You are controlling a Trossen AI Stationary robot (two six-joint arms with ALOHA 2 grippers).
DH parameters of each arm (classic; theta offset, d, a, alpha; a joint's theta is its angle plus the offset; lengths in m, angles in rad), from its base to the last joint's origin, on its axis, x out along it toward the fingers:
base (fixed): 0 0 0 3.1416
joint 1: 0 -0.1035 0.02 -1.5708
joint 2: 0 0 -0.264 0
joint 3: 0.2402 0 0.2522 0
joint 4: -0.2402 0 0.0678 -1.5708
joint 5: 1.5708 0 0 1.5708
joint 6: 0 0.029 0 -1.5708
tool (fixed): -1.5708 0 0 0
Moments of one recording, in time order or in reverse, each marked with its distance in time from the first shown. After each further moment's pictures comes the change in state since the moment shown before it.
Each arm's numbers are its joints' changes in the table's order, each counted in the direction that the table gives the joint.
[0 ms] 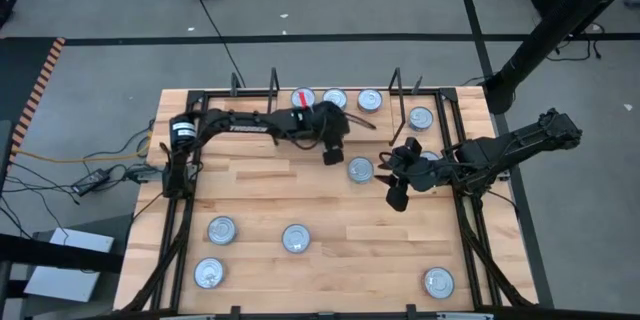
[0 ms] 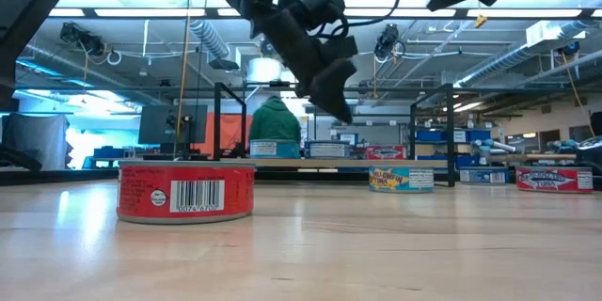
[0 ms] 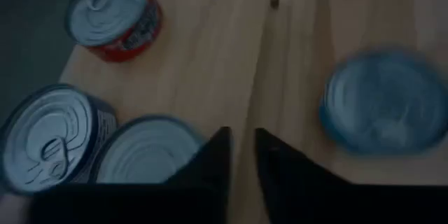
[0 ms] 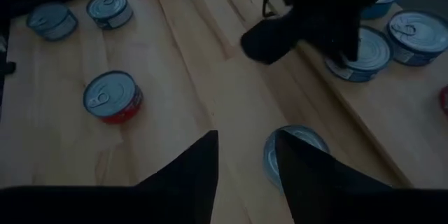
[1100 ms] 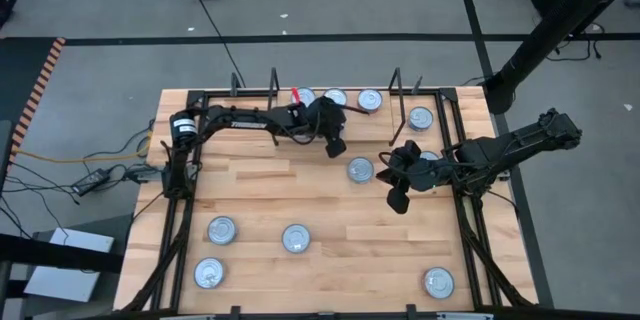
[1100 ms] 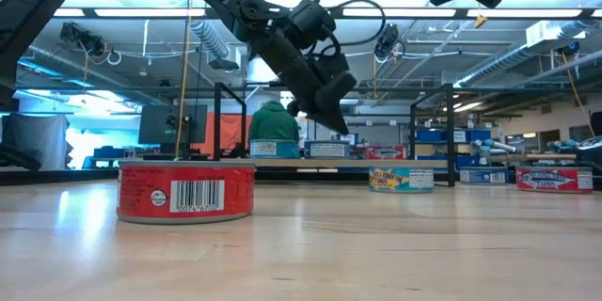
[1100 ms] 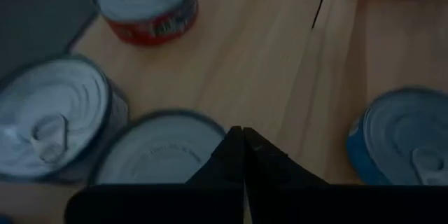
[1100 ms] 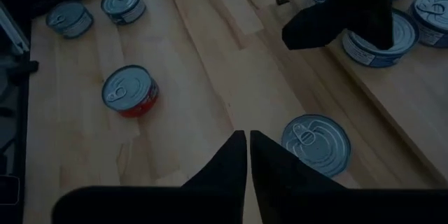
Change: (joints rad) left arm -0.058 -0.013 -0.097 0.178 -0.045 -0.131; right arm -0.001 0.000 0.000 0.000 0.064 0.041
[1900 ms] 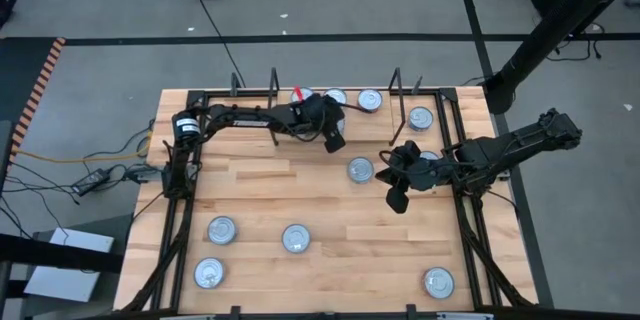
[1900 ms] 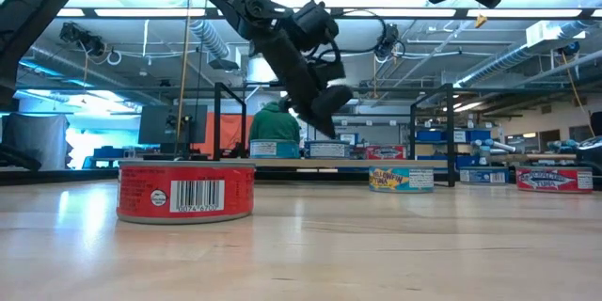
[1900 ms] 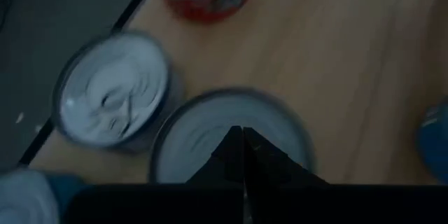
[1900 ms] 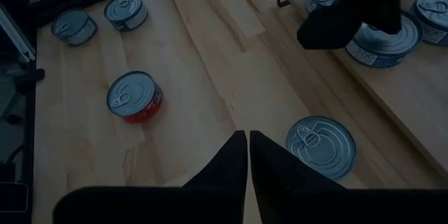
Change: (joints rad) left arm -0.007 -0.018 0.054 -0.113 0.159 0.003; right arm 0.003 0.000 -0.001 0.015 0.003 0.018
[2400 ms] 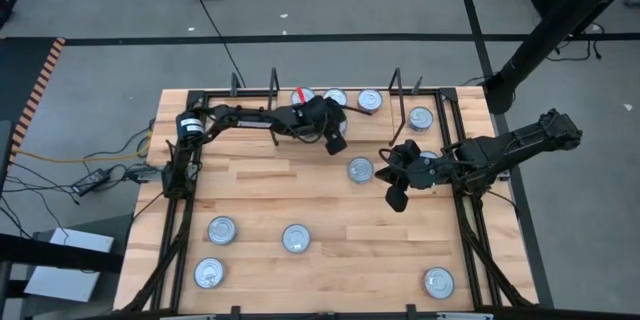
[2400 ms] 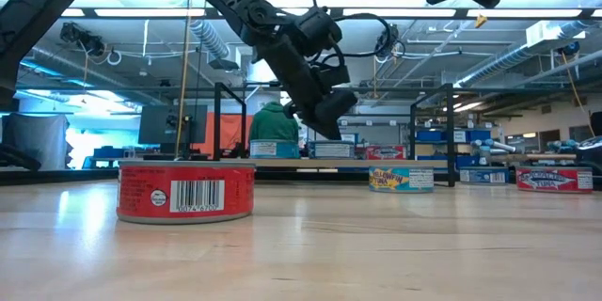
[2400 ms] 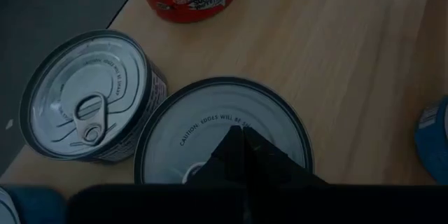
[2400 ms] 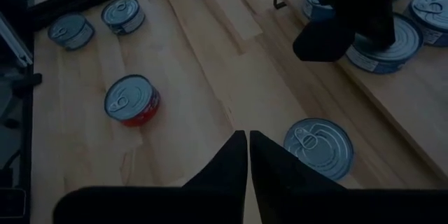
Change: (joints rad) left arm 0.005 -0.038 0.002 0.035 -0.027 0.005; right arm 0.013 0.000 0.000 0.004 -0.002 0.000
